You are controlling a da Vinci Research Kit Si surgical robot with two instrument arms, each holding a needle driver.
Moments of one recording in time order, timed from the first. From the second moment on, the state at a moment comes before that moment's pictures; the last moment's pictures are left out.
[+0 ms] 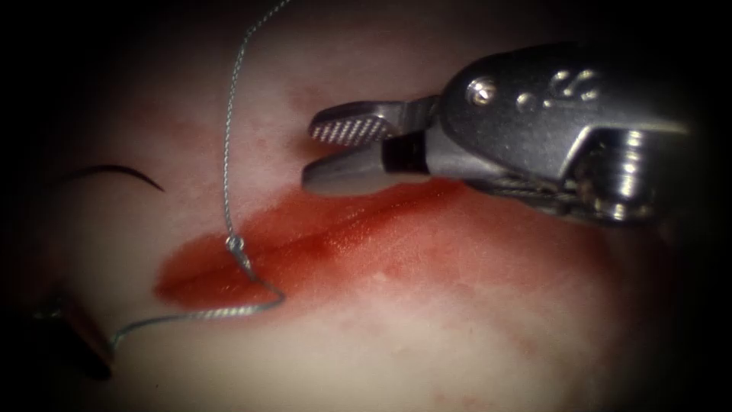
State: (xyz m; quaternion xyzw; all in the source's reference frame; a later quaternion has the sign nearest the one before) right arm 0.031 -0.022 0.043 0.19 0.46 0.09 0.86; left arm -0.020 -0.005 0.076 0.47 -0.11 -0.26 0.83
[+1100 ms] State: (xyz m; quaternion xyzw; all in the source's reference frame) right arm 0.035 -0.029 0.054 0.46 0.57 0.20 0.65; left arm -0.021 -0.002 0.084 0.32 -0.11 -0.30 0.89
